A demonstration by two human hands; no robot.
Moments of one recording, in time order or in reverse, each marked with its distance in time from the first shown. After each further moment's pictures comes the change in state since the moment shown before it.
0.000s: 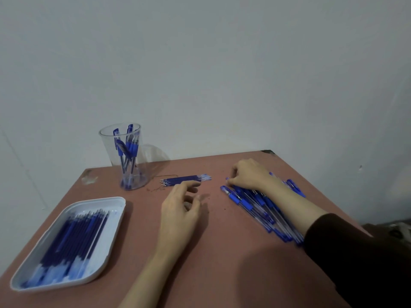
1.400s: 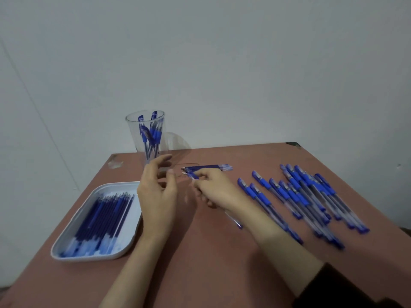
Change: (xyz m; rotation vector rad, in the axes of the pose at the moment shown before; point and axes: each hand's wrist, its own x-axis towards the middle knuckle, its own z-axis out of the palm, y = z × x) left_hand 0.011 -0.019 -0.047 -0.068 0.415 -0.031; right_hand -0.048 -0.116 0.043 0.911 -0.169 -0.078
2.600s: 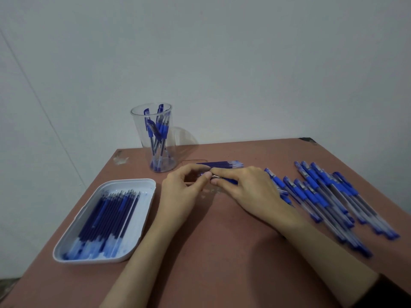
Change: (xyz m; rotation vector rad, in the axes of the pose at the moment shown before) left_hand 0.011 -0.014 0.012 -0.060 -0.419 -0.129; right_hand -0.012 0.027 -0.035 -0.585 0.213 -0.479
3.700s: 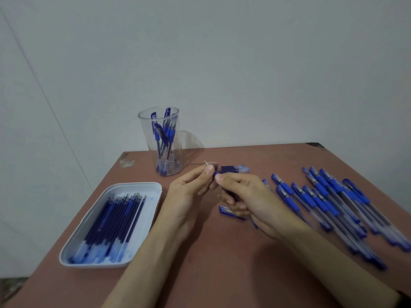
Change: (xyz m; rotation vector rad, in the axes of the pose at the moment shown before) left_hand -0.007 0.017 0.002 -0.766 -0.109 -0.298; right_hand -0.003 -0.027 -0.005 1.100 -0.250 0.377
